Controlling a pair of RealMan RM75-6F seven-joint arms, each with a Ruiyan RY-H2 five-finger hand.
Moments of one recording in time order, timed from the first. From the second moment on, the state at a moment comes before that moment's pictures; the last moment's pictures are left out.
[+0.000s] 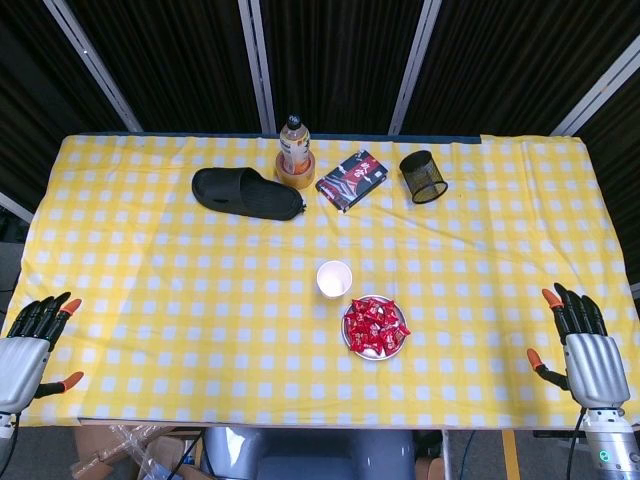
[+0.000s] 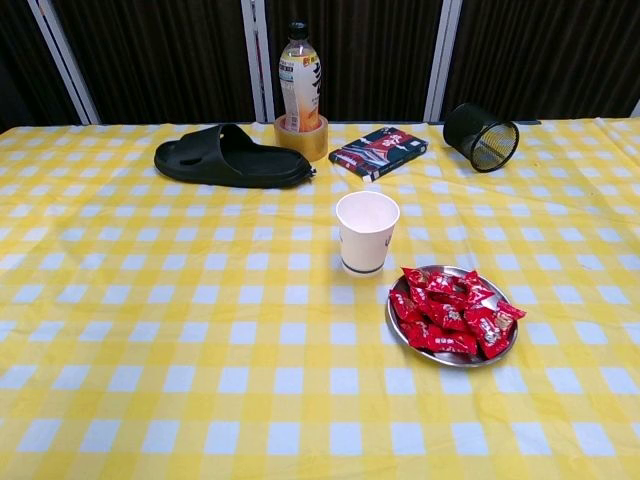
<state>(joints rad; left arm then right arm) -0.08 -1.06 0.05 -1.68 1.58 1.44 0.07 0.07 -1.15 0.06 -1.64 -1.51 1.49 0.01</state>
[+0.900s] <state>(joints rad) -0.08 -1.05 0.05 -1.69 1.57 1.43 0.07 0.09 -1.10 0.04 -1.74 -1.53 1.44 0.00</state>
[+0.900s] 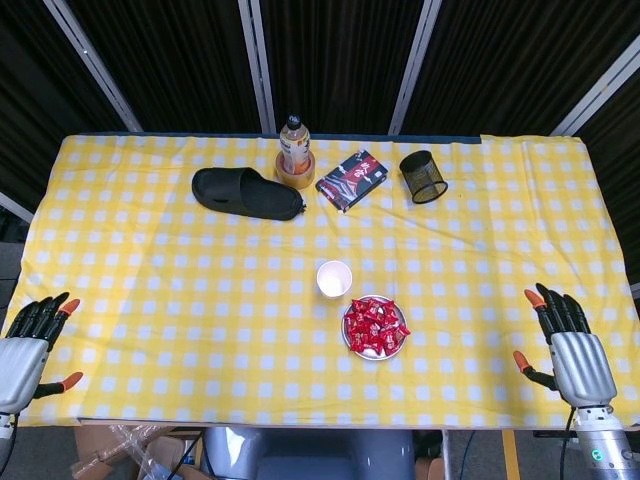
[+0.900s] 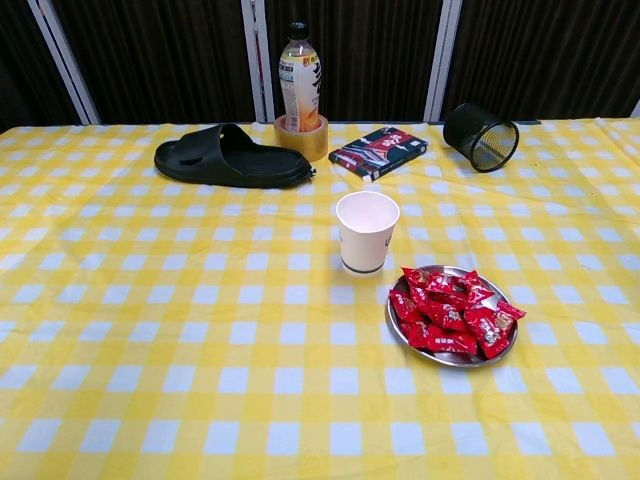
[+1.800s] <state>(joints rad) -0.09 -1.03 0.06 -1.71 1.55 1.40 0.03 0.39 -1.26 0.14 -2.03 -1.23 1.13 -0.56</state>
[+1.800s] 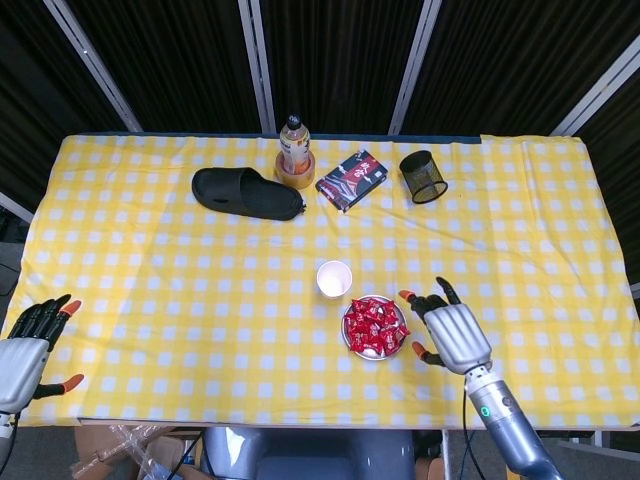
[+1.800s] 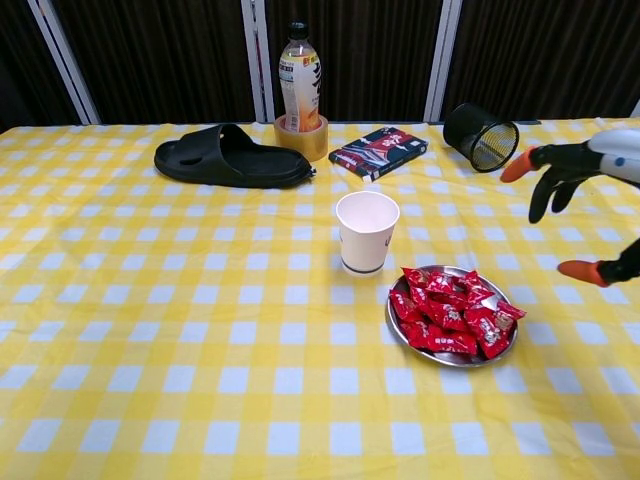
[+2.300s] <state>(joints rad) -0.09 -1.02 0.06 -1.72 1.53 1.37 0.02 0.52 -1.37 0.15 -2.04 -0.97 1.07 -0.73</state>
